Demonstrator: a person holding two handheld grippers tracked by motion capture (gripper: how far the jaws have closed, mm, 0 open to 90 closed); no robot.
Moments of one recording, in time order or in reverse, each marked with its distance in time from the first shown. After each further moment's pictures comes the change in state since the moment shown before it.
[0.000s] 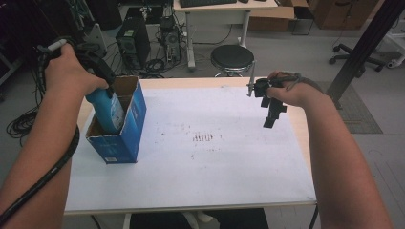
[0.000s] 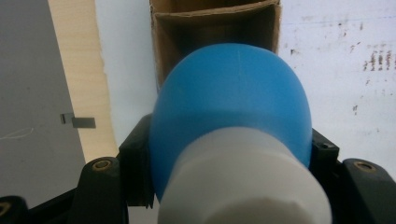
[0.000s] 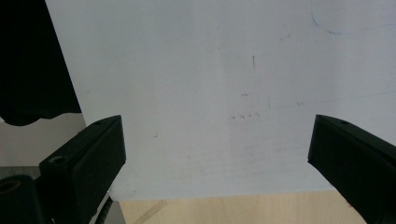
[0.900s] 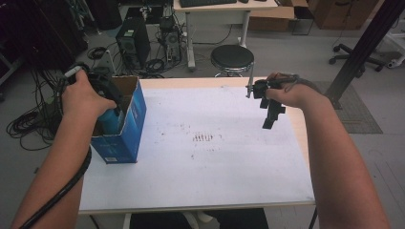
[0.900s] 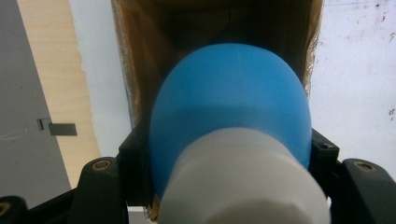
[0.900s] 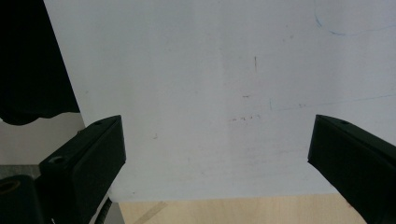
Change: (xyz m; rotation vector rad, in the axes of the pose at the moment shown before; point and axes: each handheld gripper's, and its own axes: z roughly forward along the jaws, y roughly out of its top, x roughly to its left) left arm -0.007 -0.008 0.060 0.008 0.003 0.008; right arm 0.000 0.003 0.005 0.012 0.002 -0.006
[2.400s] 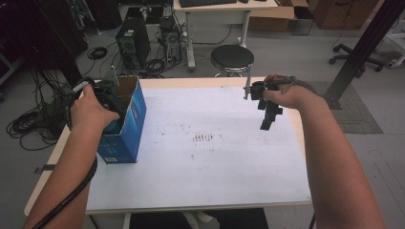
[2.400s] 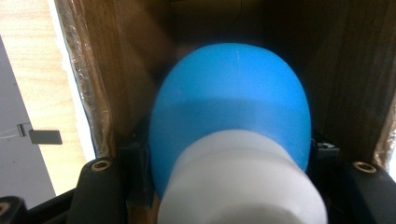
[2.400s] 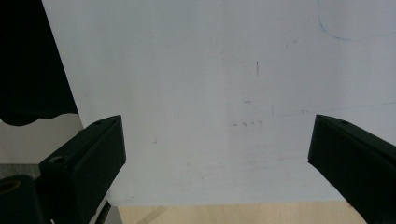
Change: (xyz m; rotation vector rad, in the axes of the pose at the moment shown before) left arm 0.005 0.001 0.045 0.028 0.007 -0.004; right arm -0.001 0.004 0.006 -0.002 0.008 -0.003
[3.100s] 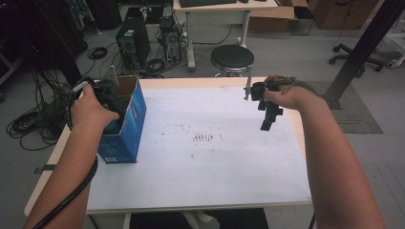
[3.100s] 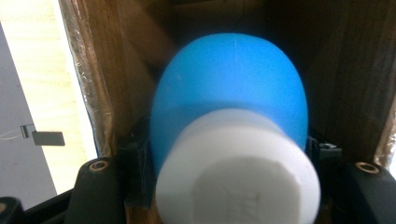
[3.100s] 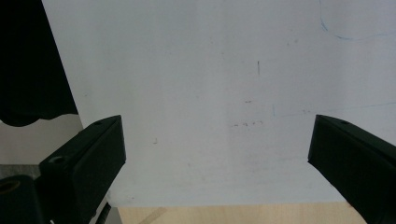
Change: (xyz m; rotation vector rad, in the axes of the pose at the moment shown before) left arm 0.001 0.000 -0.001 -0.006 0.005 -0.002; right arm 0.000 -0.001 0.002 -0.001 0.001 -0.003
